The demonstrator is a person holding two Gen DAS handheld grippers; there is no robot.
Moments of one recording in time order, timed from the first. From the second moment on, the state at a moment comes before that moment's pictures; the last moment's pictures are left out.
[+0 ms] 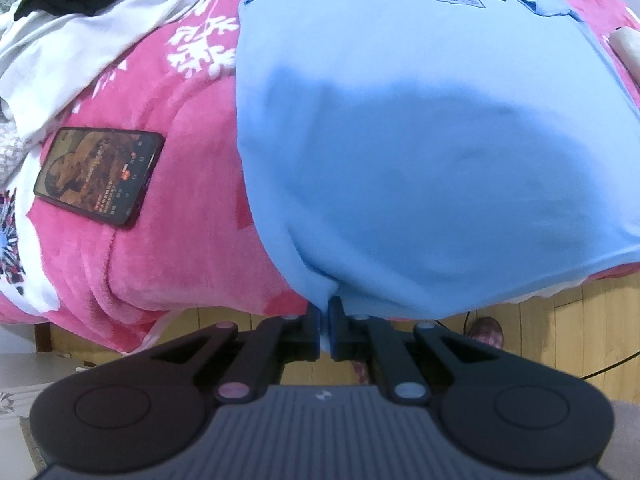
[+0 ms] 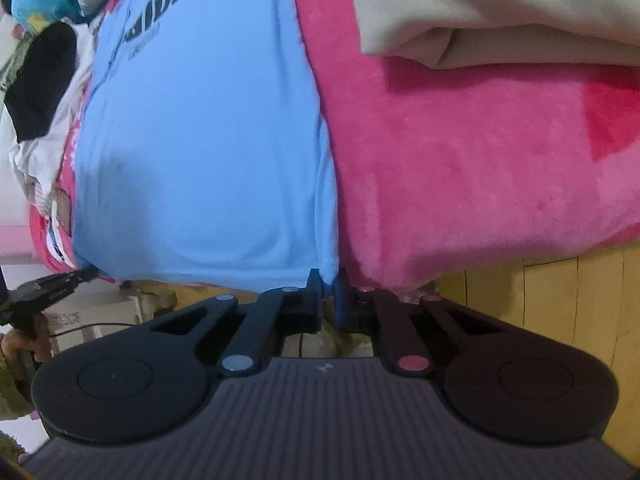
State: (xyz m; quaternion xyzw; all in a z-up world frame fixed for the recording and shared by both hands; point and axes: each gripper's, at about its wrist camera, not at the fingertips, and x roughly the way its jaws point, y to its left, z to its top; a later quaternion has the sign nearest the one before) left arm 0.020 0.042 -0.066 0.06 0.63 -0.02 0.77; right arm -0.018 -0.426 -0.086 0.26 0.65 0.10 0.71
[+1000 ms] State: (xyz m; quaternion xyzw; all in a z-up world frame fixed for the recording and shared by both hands) left arm 0.103 0.052 0.078 -0.03 0.54 0.04 0.84; right arm 0.084 -0.478 0.015 0.43 0.45 0.12 0.77
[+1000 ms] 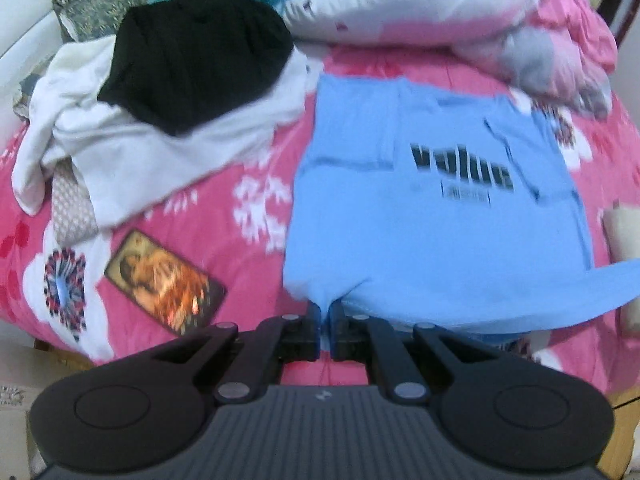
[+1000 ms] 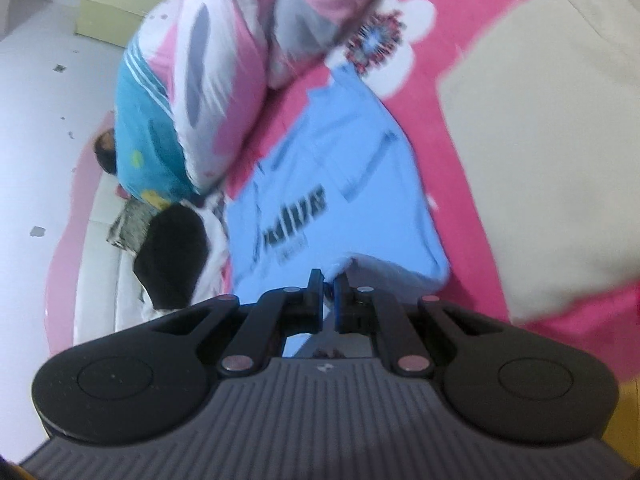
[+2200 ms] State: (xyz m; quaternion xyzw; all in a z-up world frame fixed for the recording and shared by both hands) left arm 0.452 0.117 -0.050 -0.09 0.53 -0.04 0.84; right arm 0.373 -0.460 -0.048 0.46 0.37 0.00 0.81
